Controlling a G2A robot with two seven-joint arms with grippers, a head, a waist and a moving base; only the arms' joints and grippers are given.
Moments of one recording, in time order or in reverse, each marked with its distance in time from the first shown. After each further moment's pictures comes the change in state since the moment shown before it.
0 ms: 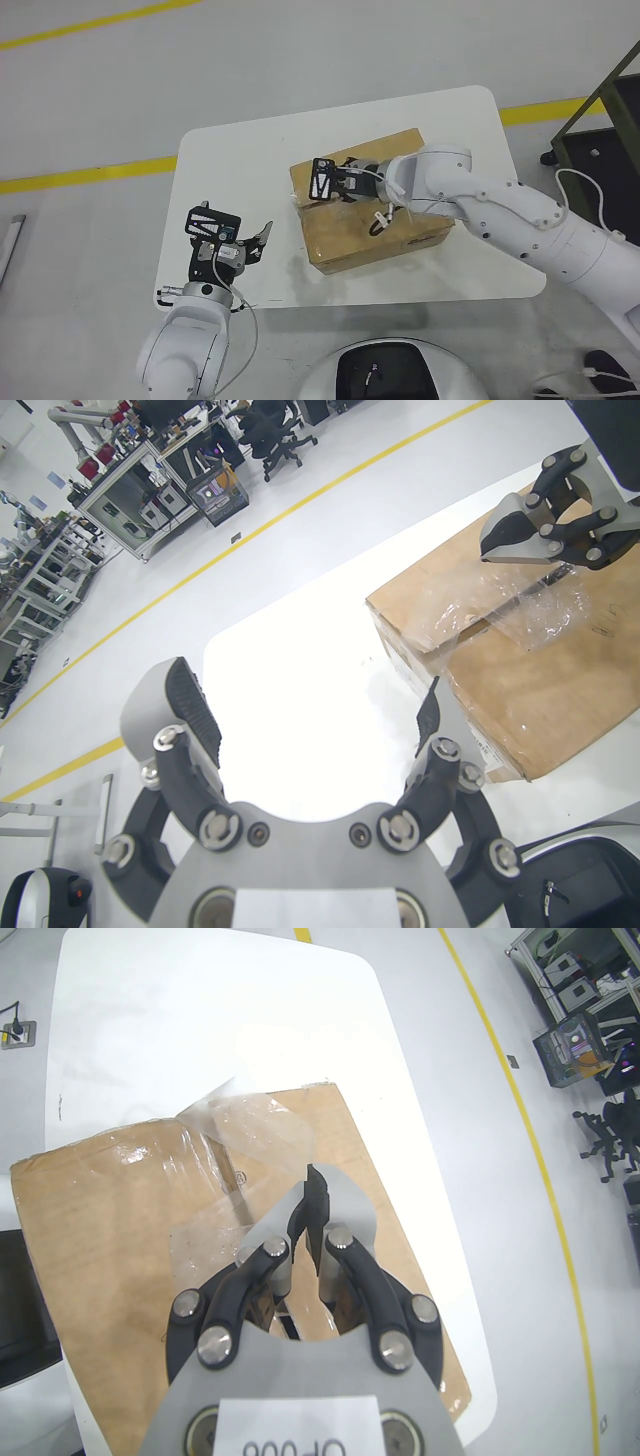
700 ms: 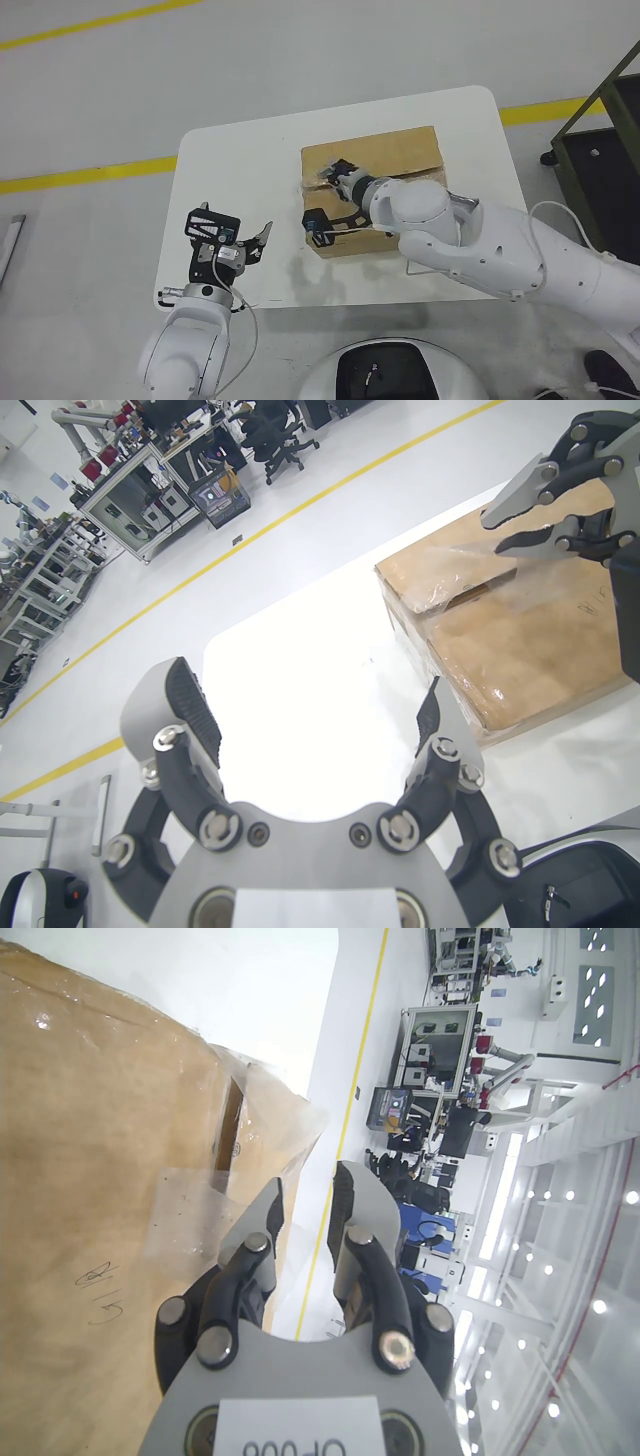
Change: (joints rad) left arm 0.011 0.001 -0.001 0.011 0.005 0.011 0.033; right arm -0.037 0.003 -0.073 -0.197 -0.863 -0.107 0.008
